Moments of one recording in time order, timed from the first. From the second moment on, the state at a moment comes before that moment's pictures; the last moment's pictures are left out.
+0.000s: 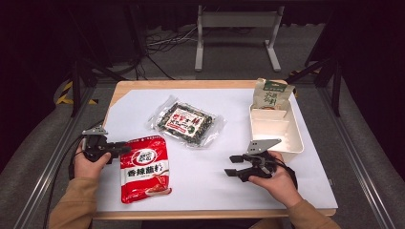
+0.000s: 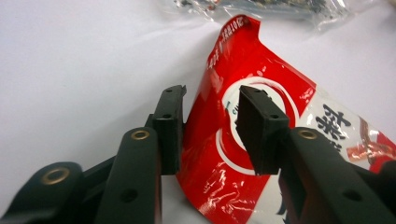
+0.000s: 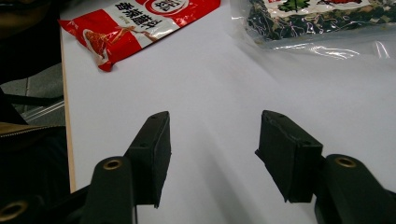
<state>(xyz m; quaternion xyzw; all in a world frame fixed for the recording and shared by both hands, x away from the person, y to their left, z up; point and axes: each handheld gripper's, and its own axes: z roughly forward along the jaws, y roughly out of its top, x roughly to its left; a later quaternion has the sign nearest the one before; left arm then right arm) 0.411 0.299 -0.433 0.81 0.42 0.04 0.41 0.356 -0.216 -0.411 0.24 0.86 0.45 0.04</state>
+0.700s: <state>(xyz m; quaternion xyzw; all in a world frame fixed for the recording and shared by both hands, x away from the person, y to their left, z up) 0.414 0.280 -0.447 0.84 0.42 0.09 0.34 0.355 -0.215 -0.412 0.24 0.86 0.44 0.05</state>
